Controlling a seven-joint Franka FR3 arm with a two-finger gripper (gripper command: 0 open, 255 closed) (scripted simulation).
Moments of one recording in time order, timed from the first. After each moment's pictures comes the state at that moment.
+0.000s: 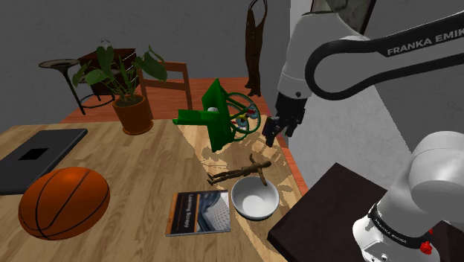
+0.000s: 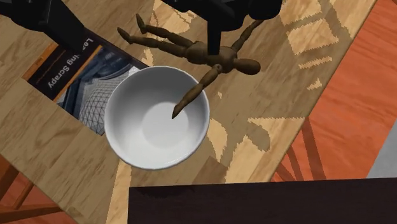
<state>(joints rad) 0.09 -0.65 0.25 -2.67 0.21 2.11 0.26</state>
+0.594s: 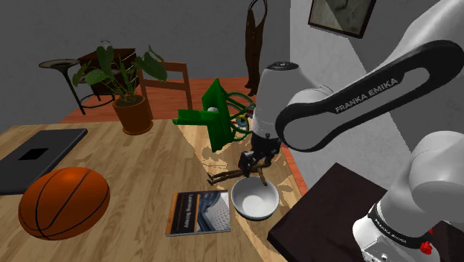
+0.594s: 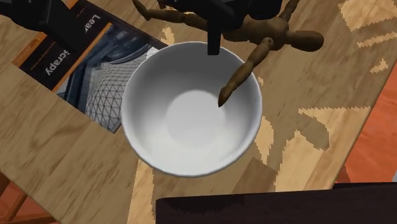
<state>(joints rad) 0.11 -0.35 0.43 -2.68 0.23 2.44 0.43</state>
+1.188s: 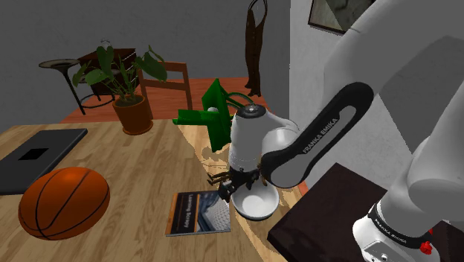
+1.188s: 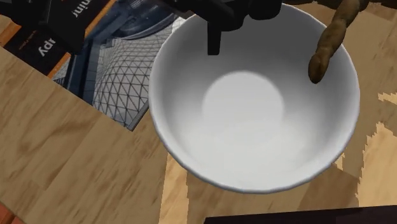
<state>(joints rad) 0.05 0.07 0.56 -2.57 -0.12 2.71 0.81</state>
